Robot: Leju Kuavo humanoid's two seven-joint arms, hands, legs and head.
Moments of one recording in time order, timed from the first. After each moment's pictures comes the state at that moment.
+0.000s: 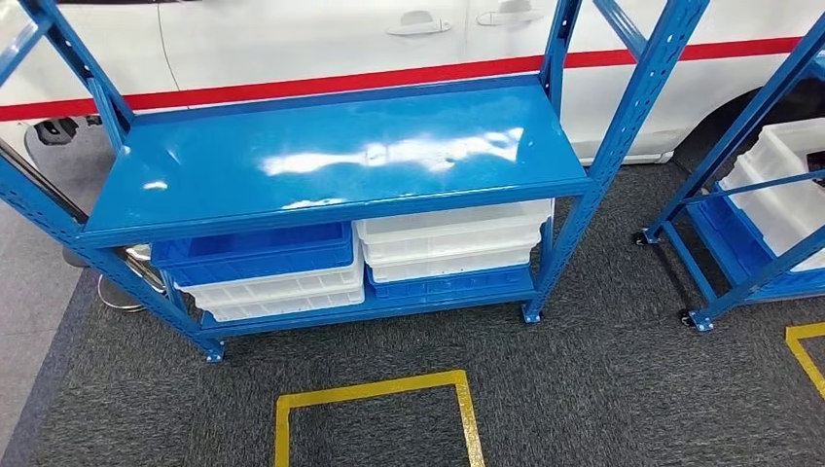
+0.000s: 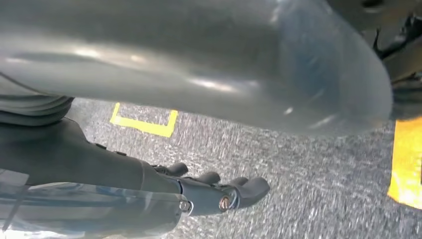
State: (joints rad) left arm -0.03 -0.09 1.12 -0.26 -1.01 0.03 -0.40; right arm -0.02 0.15 -0.77 -0.19 0.95 -0.06 0.01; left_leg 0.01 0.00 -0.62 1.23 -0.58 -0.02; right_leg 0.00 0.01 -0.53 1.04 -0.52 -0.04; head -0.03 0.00
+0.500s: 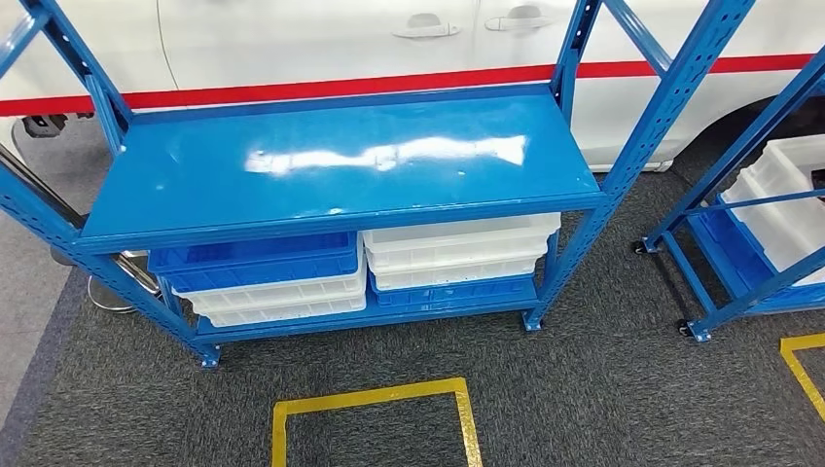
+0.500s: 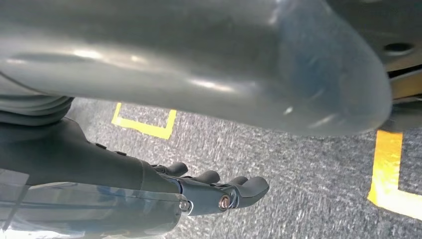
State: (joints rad) left arm -0.03 -0.09 1.12 -0.26 -1.03 0.07 -0.41; right arm -0.02 0.16 -0.77 -0.19 0.95 -0.10 0.01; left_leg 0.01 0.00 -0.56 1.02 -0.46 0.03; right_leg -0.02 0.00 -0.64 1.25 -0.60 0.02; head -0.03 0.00
